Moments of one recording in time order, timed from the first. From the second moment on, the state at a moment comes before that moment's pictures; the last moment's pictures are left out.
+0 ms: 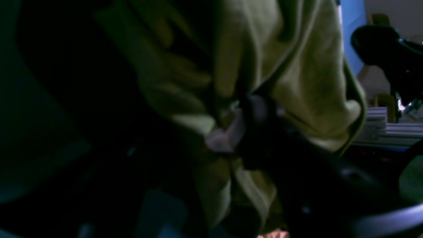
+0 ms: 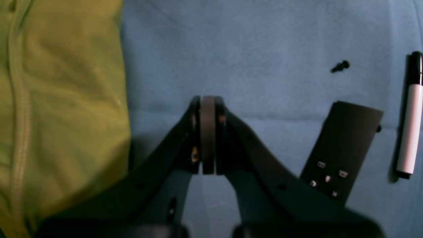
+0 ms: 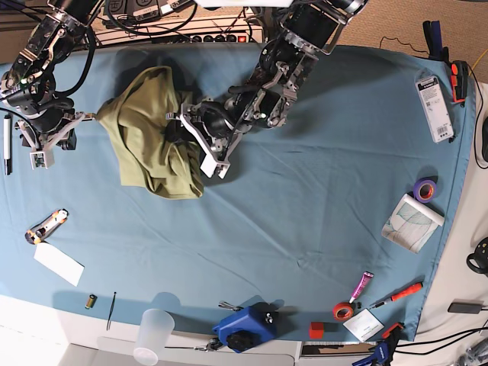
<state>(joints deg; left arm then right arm) -2.1 10.2 30.0 75.7 -37.4 0.3 39.9 -8.6 16.8 40.3 104.0 22.2 37.0 -63.0</state>
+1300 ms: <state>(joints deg) -2.8 3.9 17.0 100.4 -34.9 -13.9 61.5 -8.6 16.8 40.3 104.0 22.3 37.0 -60.6</state>
